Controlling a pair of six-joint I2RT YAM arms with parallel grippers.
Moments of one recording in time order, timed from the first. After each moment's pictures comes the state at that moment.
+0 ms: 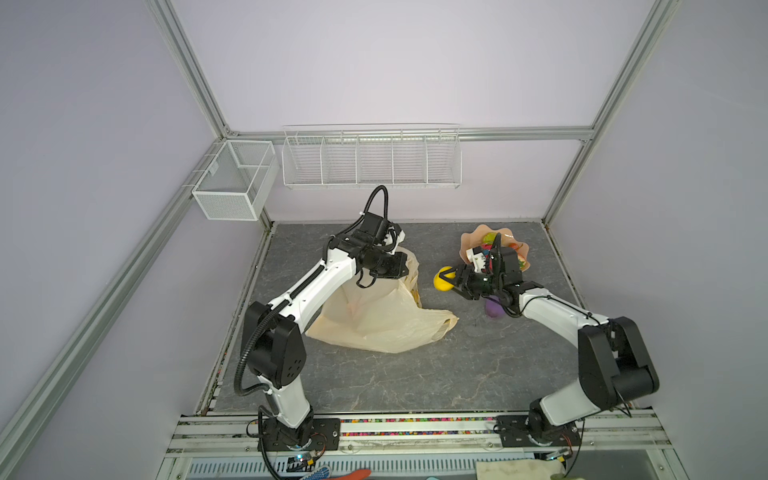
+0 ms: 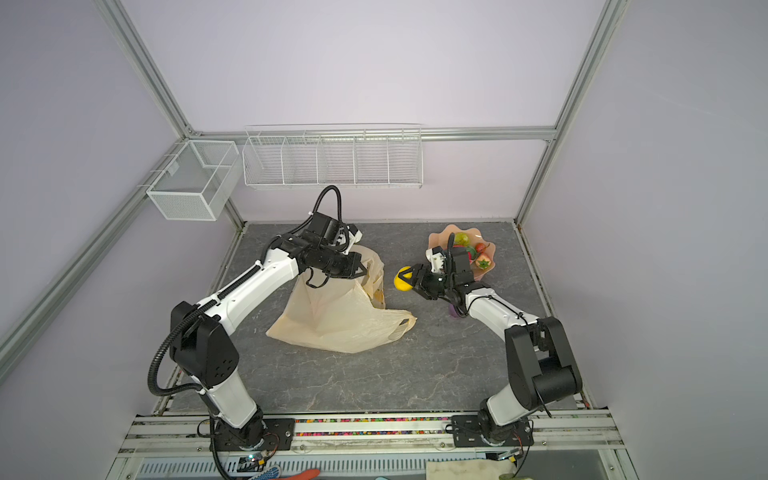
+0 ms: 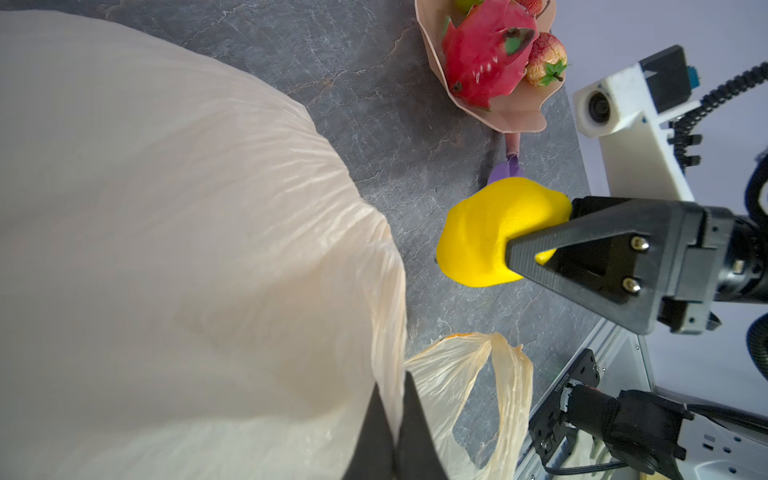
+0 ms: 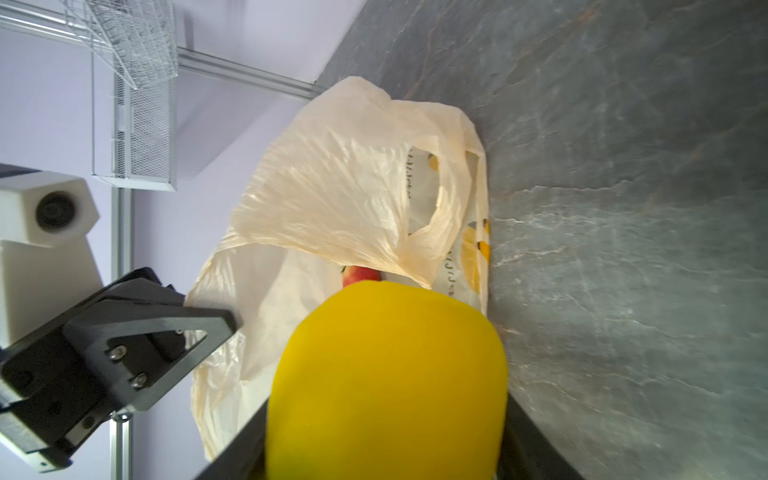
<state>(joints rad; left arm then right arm) -0.57 1.76 1.61 -0.79 0.42 -0.32 0.30 1.55 0.90 0.04 -0.70 0.88</state>
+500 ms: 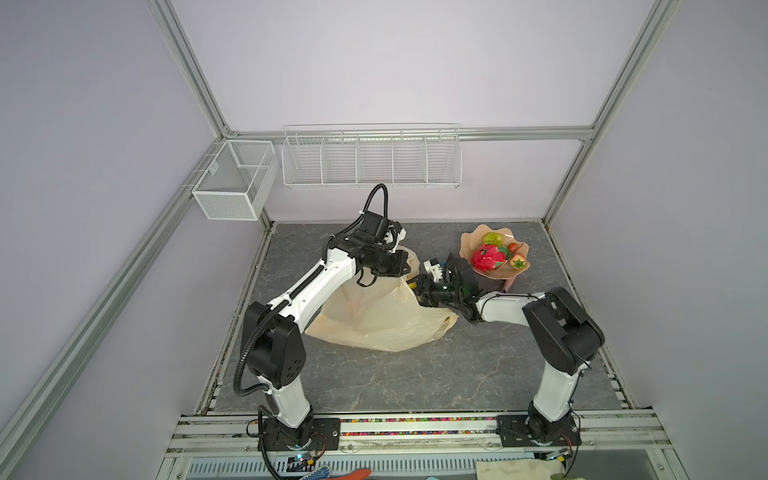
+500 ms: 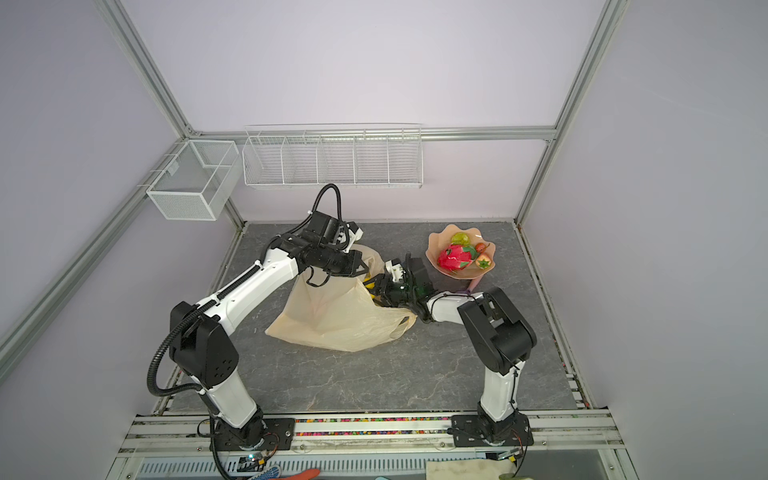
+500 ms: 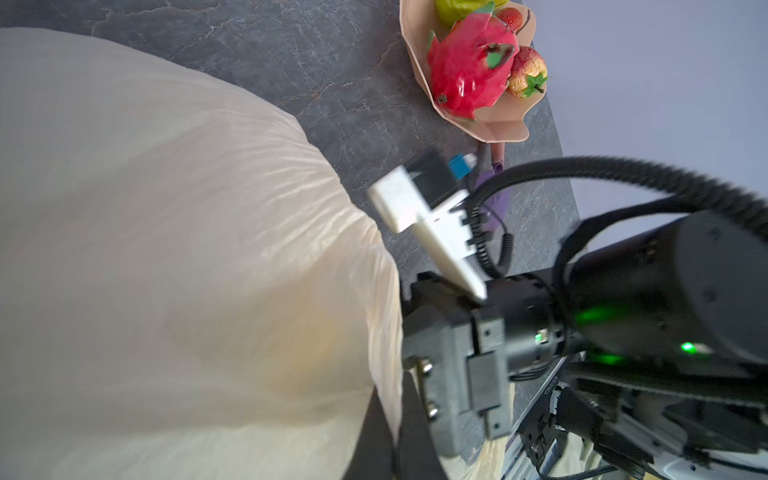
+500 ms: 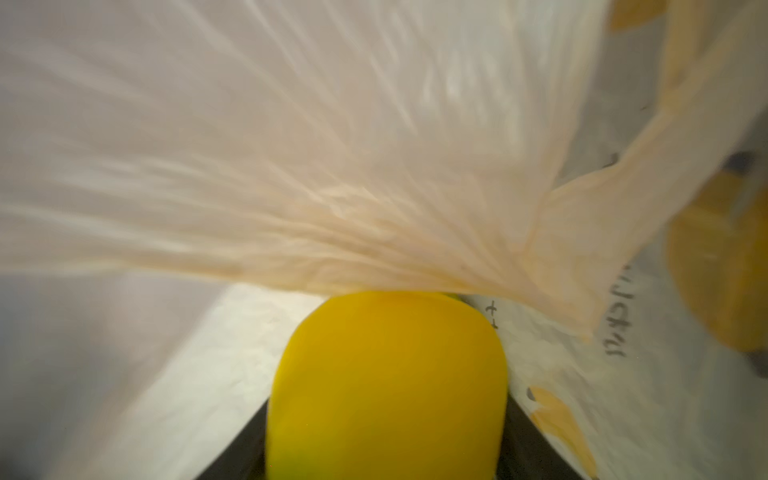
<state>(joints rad) -0.57 1.76 1.61 -0.76 0.44 -0.33 0.58 1.89 0.95 0.51 -0.72 1.22</state>
